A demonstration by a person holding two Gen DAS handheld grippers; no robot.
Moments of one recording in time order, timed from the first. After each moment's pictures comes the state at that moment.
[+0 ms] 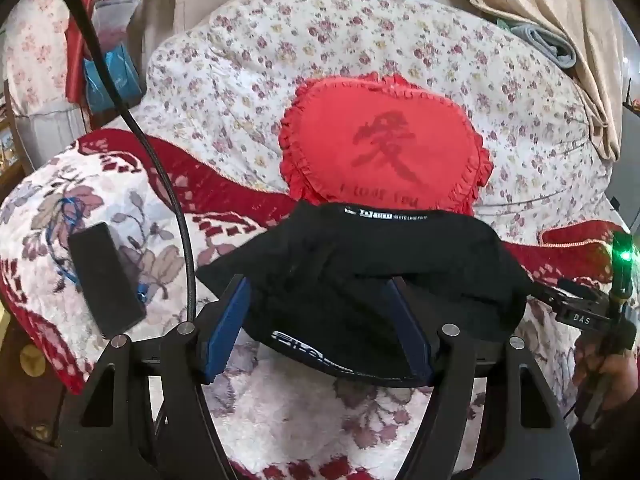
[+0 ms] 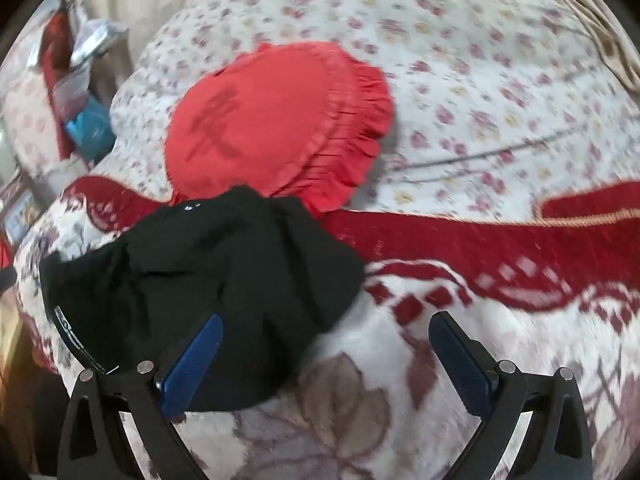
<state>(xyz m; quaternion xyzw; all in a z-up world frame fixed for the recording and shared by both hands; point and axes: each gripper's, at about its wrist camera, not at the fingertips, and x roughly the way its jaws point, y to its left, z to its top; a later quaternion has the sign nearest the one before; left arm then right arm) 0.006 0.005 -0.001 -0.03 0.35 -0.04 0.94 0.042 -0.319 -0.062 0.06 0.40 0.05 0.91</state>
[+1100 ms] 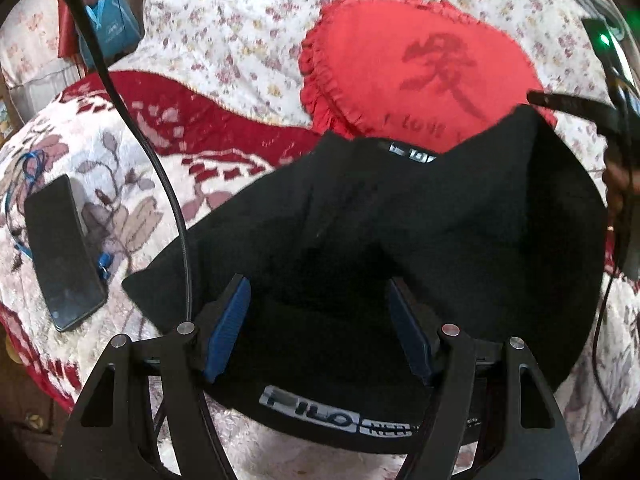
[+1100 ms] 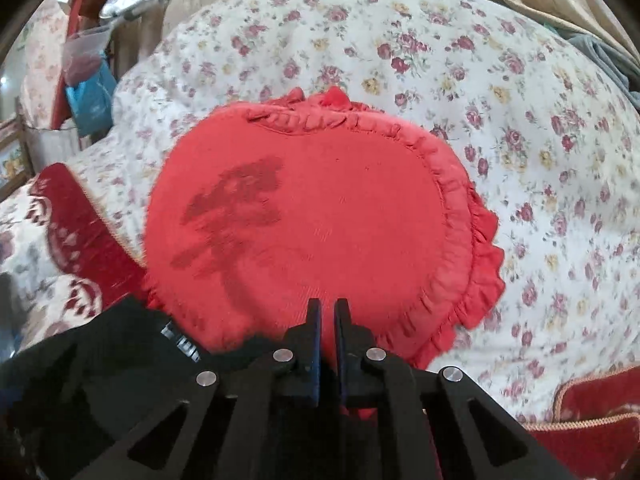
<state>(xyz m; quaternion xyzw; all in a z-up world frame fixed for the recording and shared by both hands) 0.081 0.013 -0.090 -0.02 0.44 0.00 0.90 0.240 -0.236 -0.021 -0.06 0.34 0.05 0.94</state>
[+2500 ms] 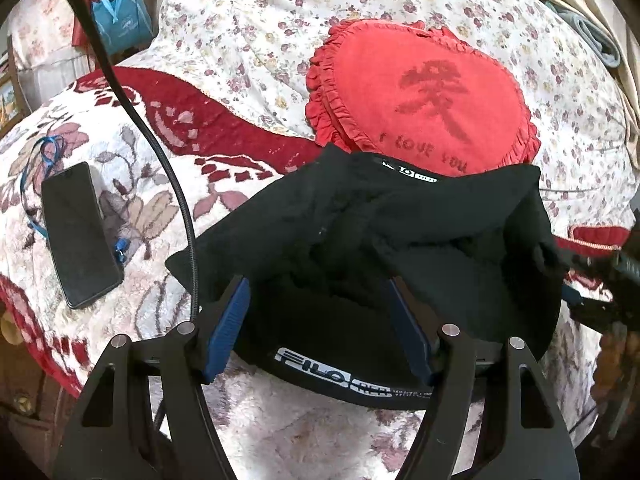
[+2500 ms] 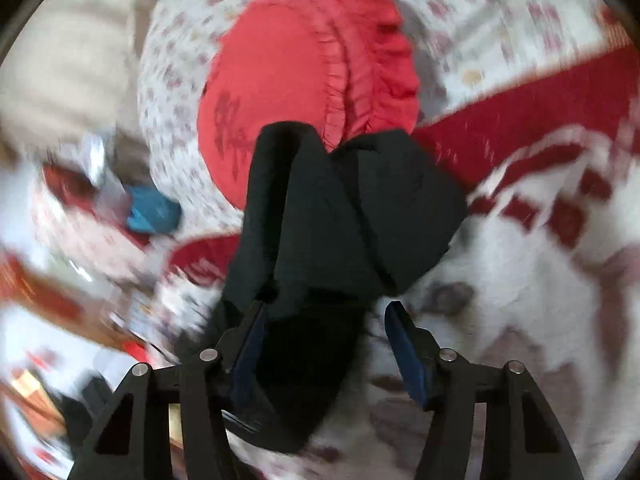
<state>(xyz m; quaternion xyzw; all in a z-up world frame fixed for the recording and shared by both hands) 0.050 0.027 -0.062 -0.06 0.41 -0.01 0.91 0.089 -0.329 -0.119 0.43 0.43 0.18 0.77</state>
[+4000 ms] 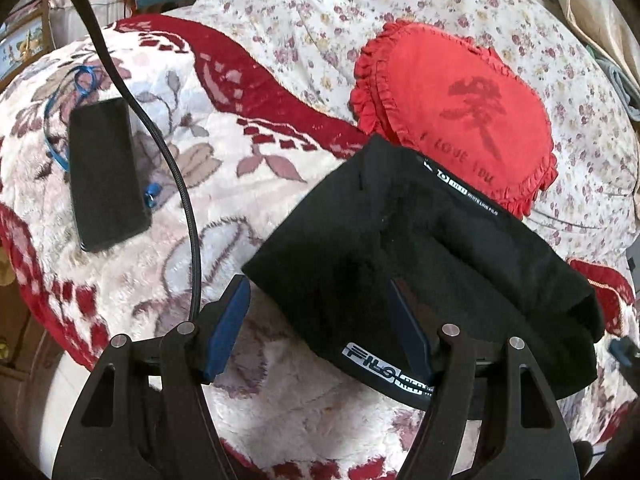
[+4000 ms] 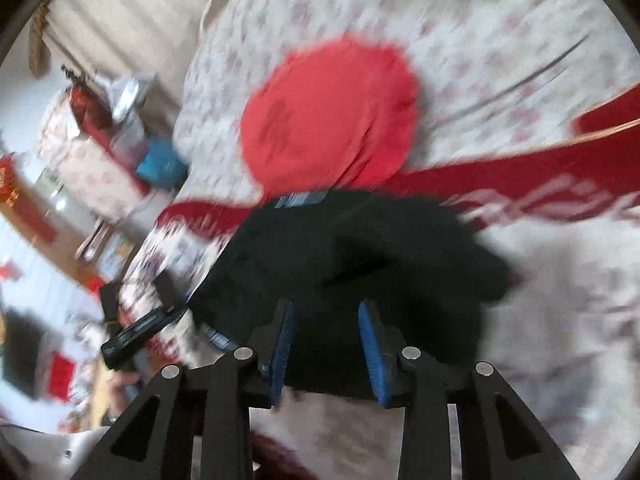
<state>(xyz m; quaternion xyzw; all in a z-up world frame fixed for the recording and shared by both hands) 0.032 0.073 -0.076 -0.14 0.44 0.01 0.89 -0.008 -0.348 -0.049 0.25 0.44 0.20 0.84</state>
